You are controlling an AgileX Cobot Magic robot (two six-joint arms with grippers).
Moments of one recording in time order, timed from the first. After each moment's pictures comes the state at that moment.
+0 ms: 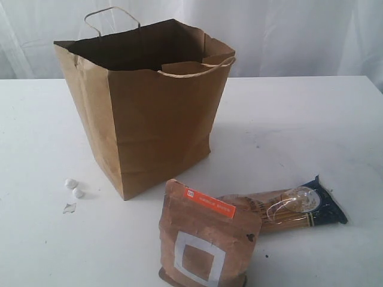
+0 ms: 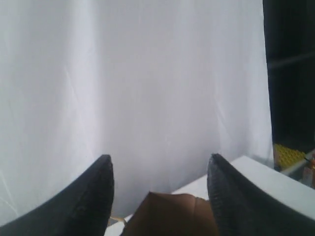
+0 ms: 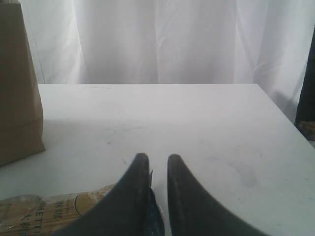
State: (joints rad) left arm -0.50 1.05 -1.06 -1.79 0.12 1.83; right arm 0.05 0.01 0.00 0.11 0.18 -0.07
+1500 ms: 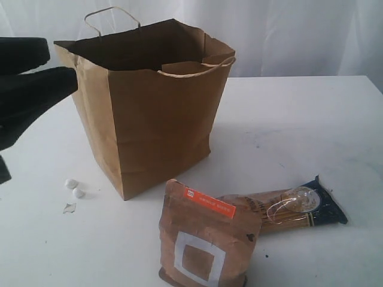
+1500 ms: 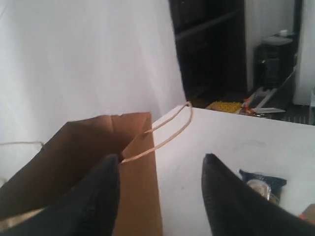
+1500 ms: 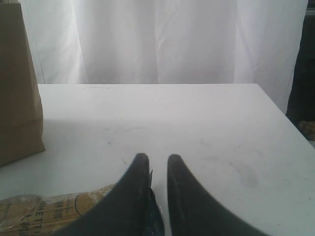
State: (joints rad) left arm -0.50 0.71 -0.56 -1.79 0.39 2.01; right arm 0.05 0.01 0.00 0.11 0.18 -0.07
